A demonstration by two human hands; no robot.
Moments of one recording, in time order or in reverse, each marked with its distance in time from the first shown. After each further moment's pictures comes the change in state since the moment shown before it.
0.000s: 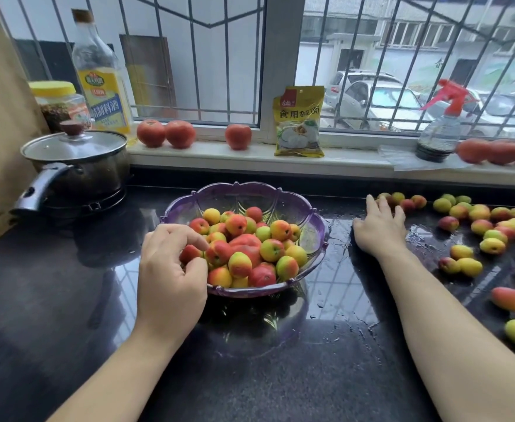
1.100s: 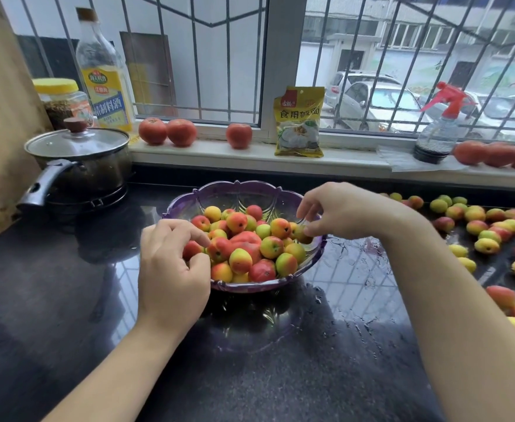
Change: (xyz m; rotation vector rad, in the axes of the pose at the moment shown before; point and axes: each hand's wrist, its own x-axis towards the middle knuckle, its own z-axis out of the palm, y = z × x) left_hand -0.002 0.004 -0.003 0.068 0.006 -0.008; right_hand -0.090 -0.099 -0.102 -0.091 -0.340 -0.613
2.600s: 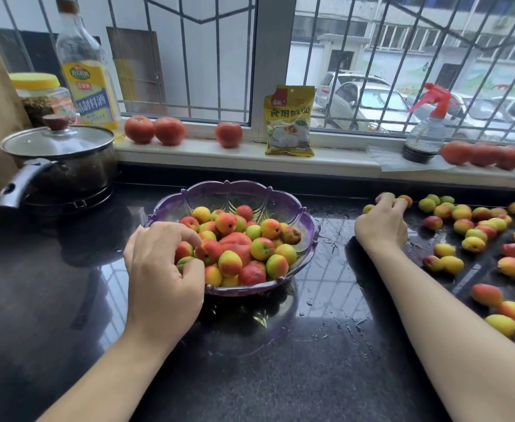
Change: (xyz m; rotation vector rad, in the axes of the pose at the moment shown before) left_hand -0.001 0.001 0.004 0.051 -0.029 0.055; right_hand 0.038 0.136 0.078 0.147 0.714 0.705
